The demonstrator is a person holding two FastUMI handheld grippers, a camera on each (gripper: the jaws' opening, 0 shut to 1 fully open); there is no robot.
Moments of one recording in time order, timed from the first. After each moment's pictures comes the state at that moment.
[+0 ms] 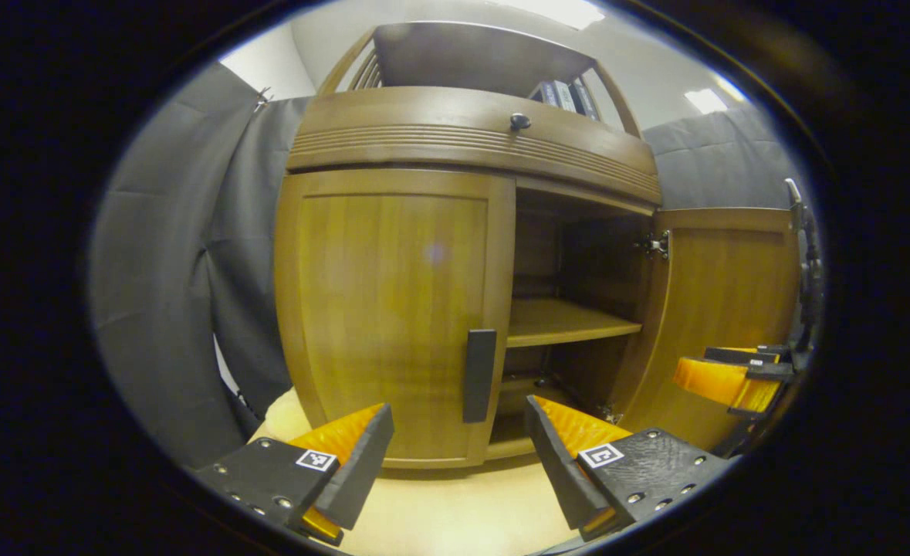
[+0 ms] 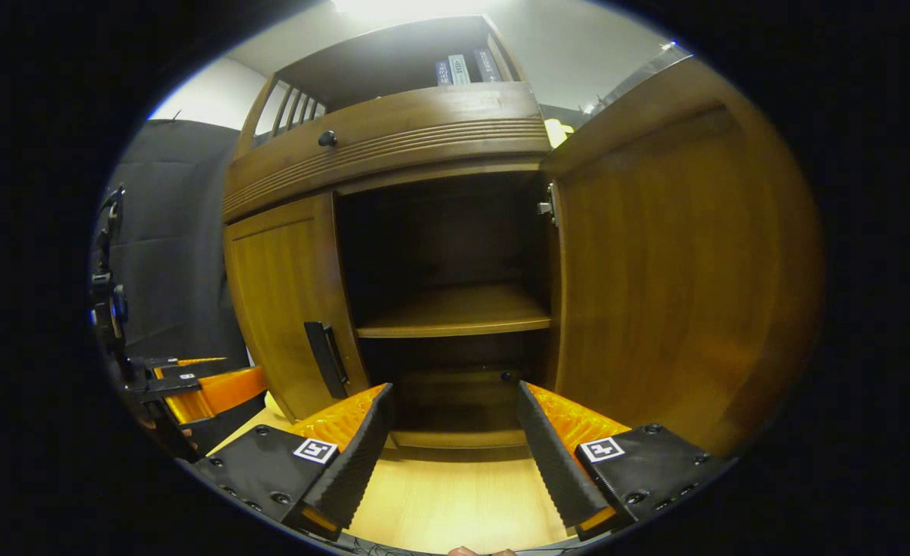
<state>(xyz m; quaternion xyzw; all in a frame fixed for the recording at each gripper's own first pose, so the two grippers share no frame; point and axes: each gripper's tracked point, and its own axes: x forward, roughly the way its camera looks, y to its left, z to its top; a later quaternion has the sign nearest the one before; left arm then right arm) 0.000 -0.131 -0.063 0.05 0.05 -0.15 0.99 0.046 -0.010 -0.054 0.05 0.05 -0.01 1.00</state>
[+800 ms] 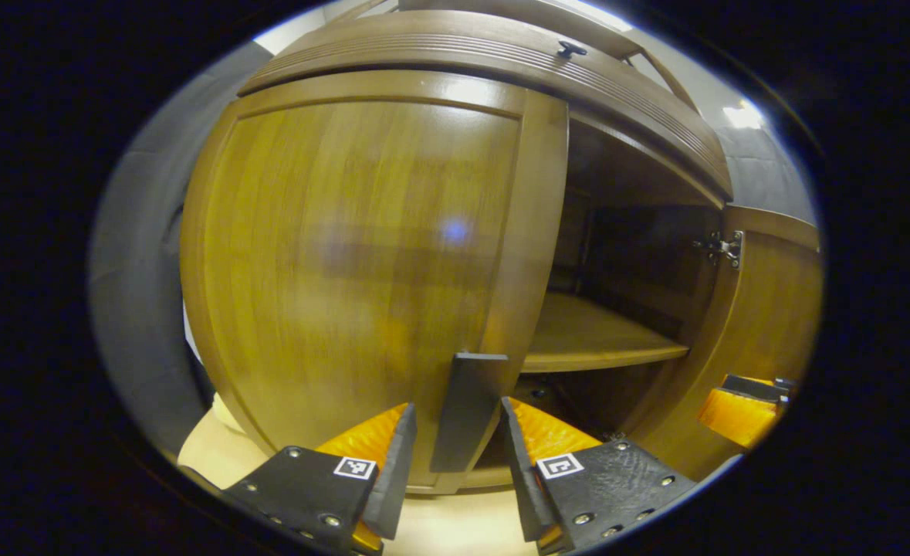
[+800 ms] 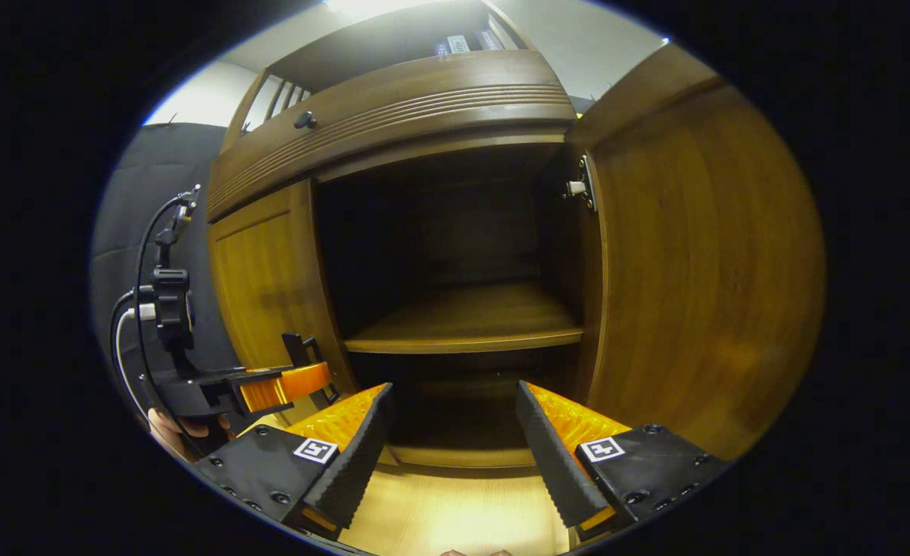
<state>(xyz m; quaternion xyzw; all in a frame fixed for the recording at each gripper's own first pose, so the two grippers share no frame) 0.053 -0.143 -0.083 0.00 0.10 -0.14 0.99 0.079 -0.008 -0.057 0.07 0.05 0.01 1.00</state>
